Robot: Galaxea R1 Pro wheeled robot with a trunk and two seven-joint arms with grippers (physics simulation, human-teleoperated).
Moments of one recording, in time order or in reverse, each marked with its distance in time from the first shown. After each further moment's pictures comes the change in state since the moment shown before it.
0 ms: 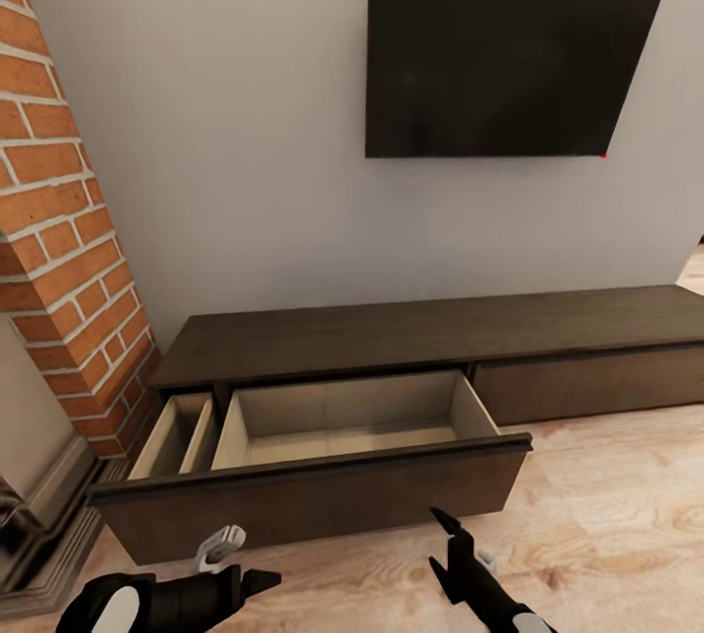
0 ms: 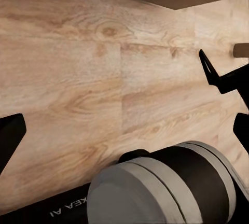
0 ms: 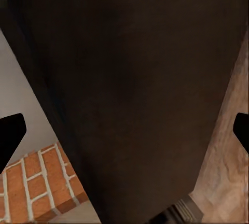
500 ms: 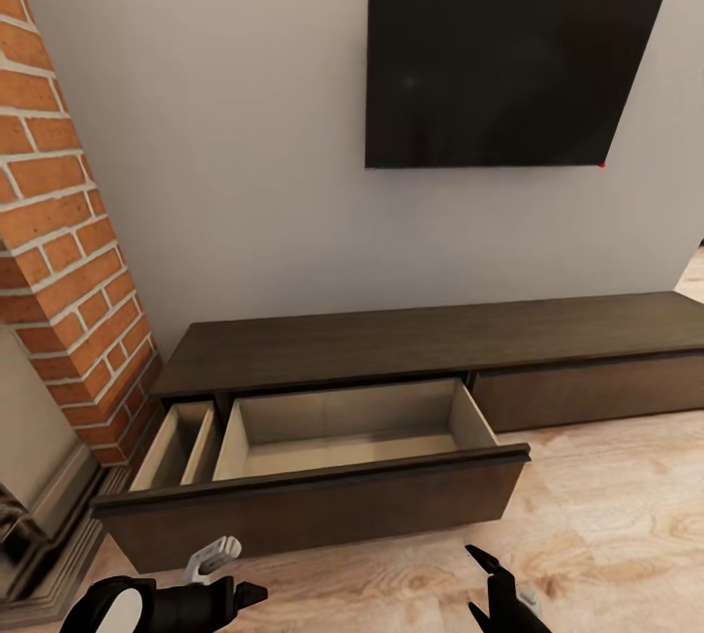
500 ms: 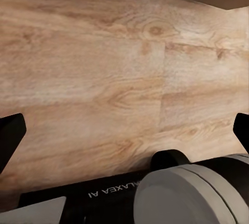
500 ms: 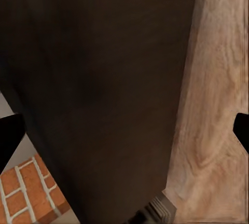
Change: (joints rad) left arm 0.000 -0.007 -0.004 0.016 0.000 0.000 0.206; right arm 0.039 -0.137 -0.002 0.096 0.003 0.037 0.002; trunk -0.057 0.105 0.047
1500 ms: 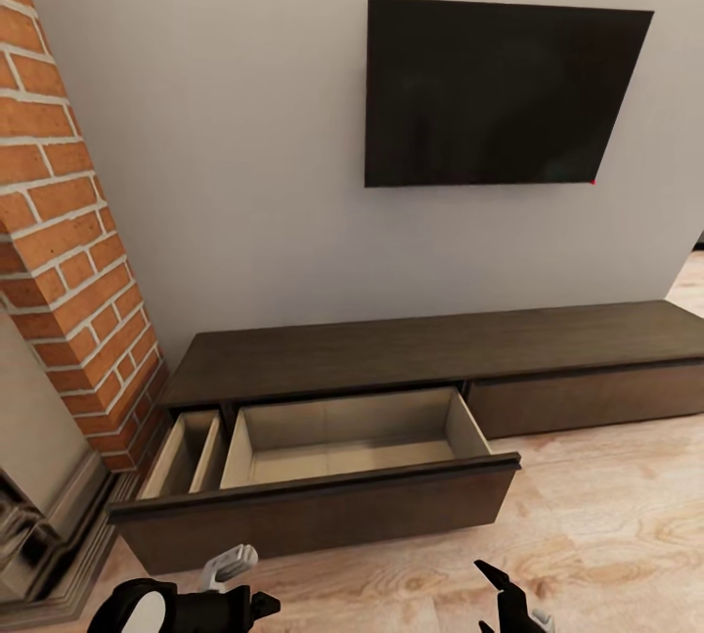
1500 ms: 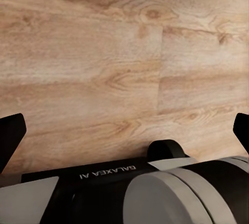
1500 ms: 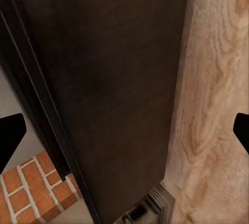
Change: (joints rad) left arm 0.000 -0.046 -0.051 -0.001 -0.001 -0.003 0.110; right arm 0.031 -0.019 -0.004 0.004 -0.009 -0.003 -0.006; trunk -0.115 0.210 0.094
